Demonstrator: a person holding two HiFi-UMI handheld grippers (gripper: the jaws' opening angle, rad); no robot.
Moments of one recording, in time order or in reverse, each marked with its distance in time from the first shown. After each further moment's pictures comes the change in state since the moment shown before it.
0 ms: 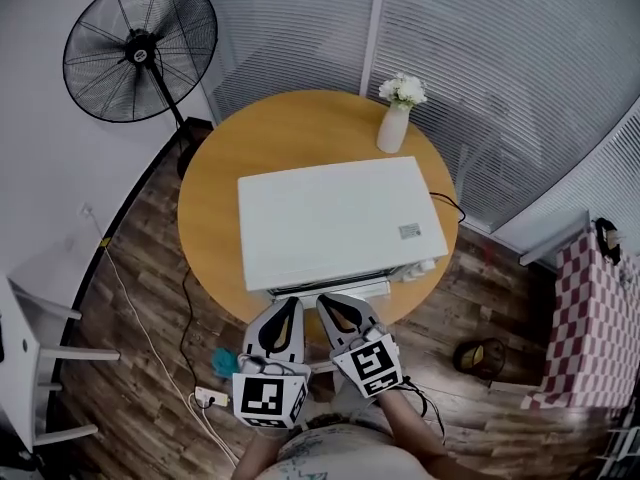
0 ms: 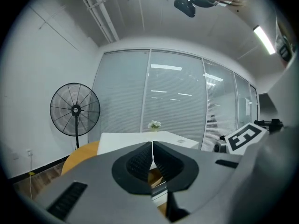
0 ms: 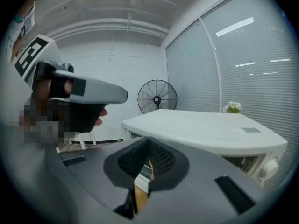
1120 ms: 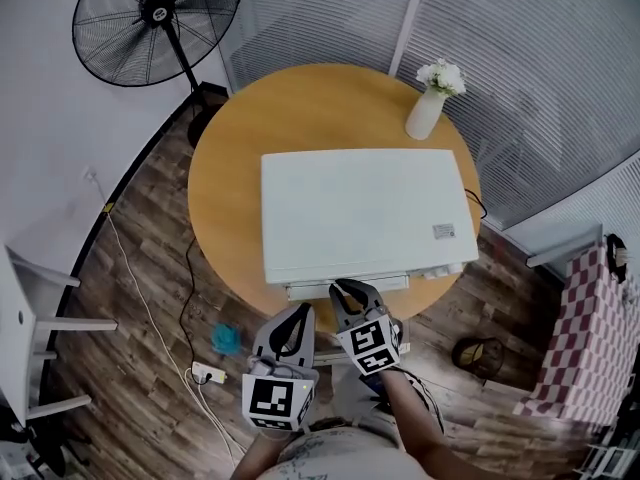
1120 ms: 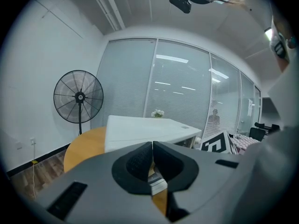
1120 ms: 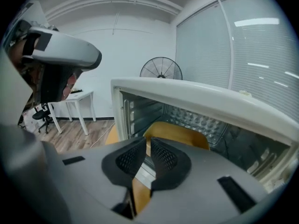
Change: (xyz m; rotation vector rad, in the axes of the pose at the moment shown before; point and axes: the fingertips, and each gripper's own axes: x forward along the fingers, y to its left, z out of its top) left arm -0.006 0.027 -0.050 -0.062 0.119 0.013; right arm 0.058 -0.010 -0.083 -0.112 0.284 0.000
